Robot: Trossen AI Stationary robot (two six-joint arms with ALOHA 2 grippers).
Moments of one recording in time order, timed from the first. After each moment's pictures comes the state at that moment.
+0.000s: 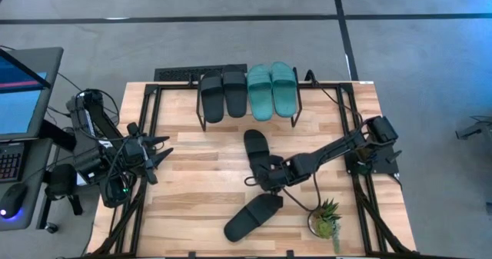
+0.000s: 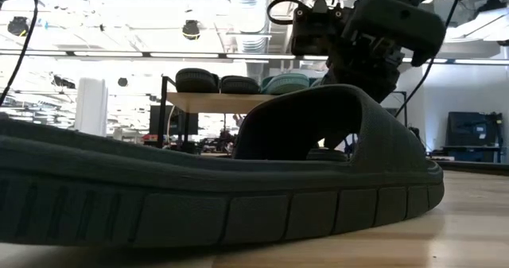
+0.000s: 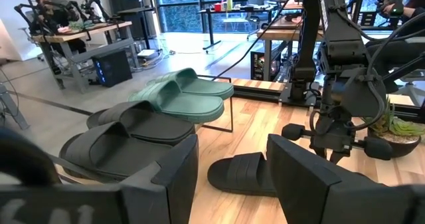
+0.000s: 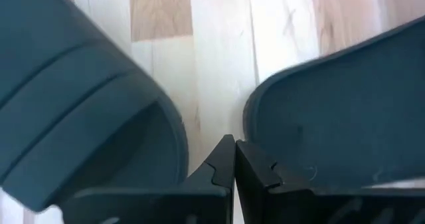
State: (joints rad) left arm -1.07 1.05 1.13 -1.56 -1.42 -1.44; right arm 0.33 1.82 1.14 -0.47 0.08 0.36
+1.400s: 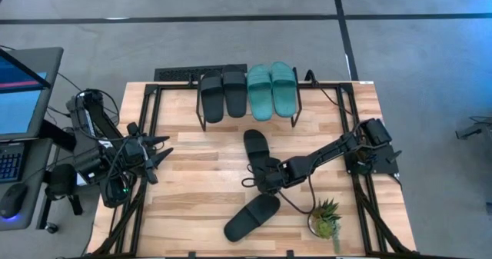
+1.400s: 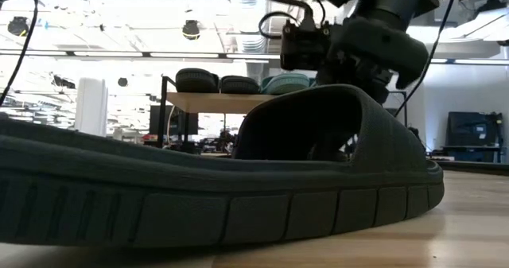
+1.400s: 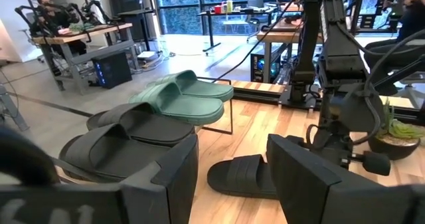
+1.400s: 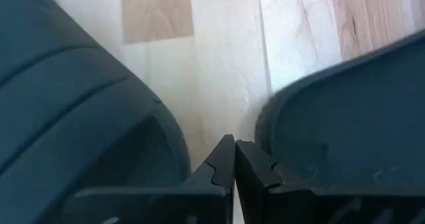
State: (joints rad) left arm -1.07 1.05 1.13 -1.56 -1.42 -1.44; right arm 0.33 1.89 1.14 -0.38 0.08 0.37
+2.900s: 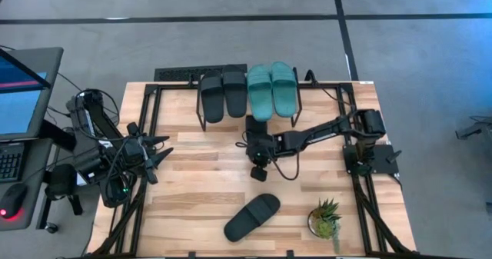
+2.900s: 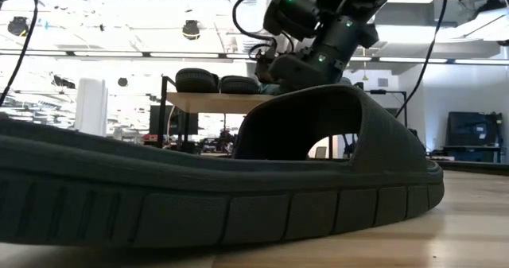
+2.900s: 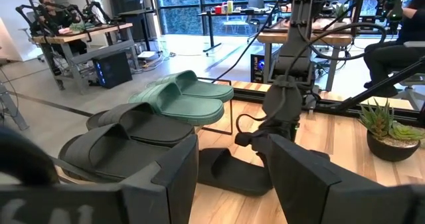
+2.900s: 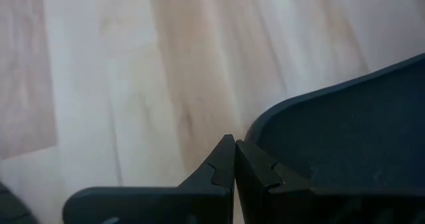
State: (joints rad) left arm -1.07 1.05 1.13 -1.56 -1.43 -1.44; right arm 0.06 1.89 1.14 -0.28 0.02 0.26
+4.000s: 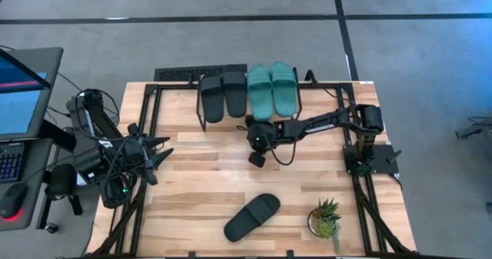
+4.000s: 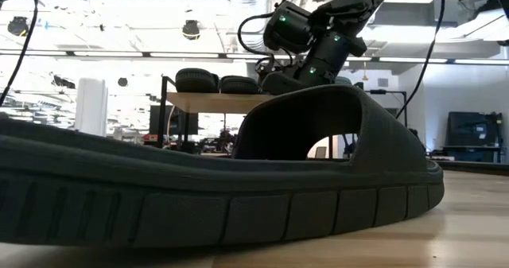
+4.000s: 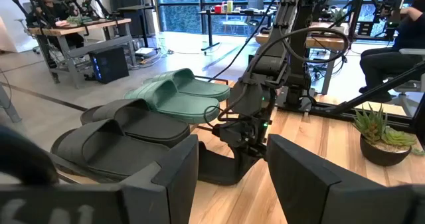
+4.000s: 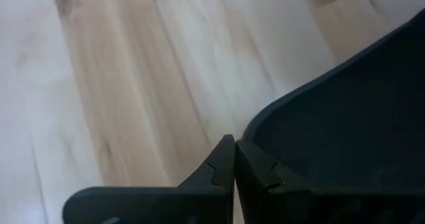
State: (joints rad) left arm -1.07 1.05 1.13 -1.53 -1.42 -1.46; right arm -0.07 1.89 1.15 -0.30 0.03 0.25
